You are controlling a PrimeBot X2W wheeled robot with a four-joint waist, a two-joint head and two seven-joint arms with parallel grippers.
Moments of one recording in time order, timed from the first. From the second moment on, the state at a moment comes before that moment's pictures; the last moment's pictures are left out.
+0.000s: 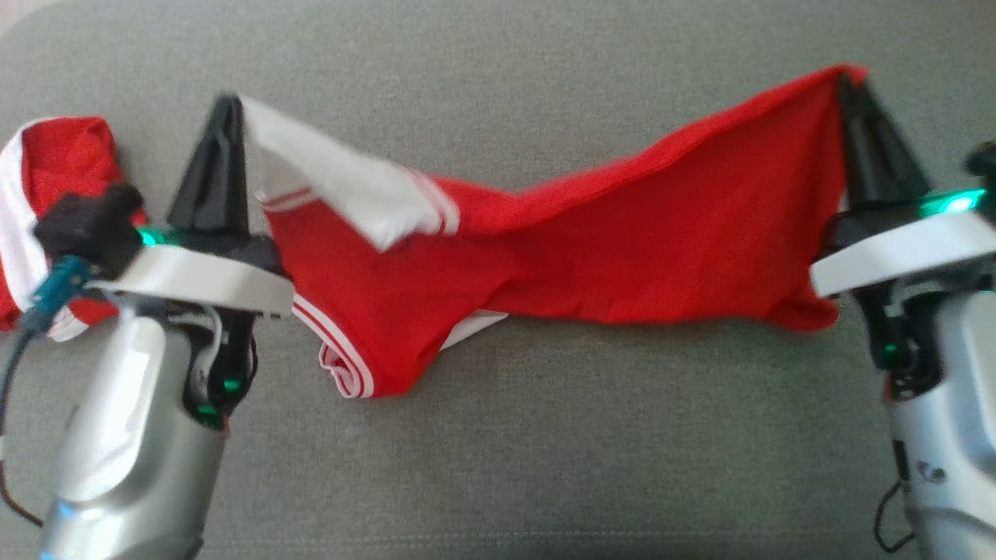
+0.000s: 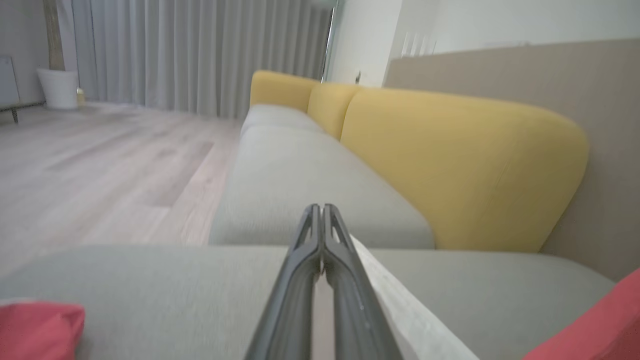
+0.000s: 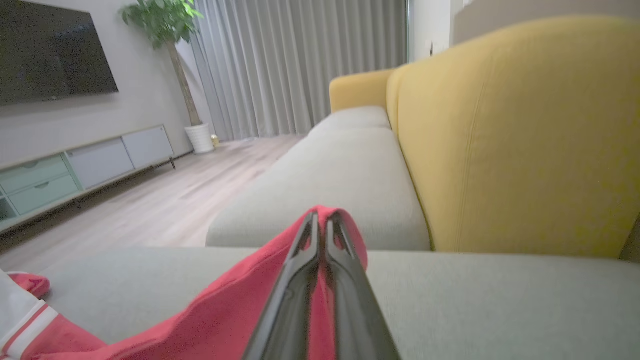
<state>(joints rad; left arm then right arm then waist) -0.43 0.23 -0.27 0.23 -0.46 0.00 -0.25 -0.41 -0.20 0.09 0.14 0.34 0.13 0.01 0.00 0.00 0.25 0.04</state>
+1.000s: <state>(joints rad) -0.60 0.27 -0.26 -0.15 -0.43 0.09 -0.07 -0.31 -0.18 -0.05 -0.33 0.33 0.13 0.22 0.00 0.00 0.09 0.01</state>
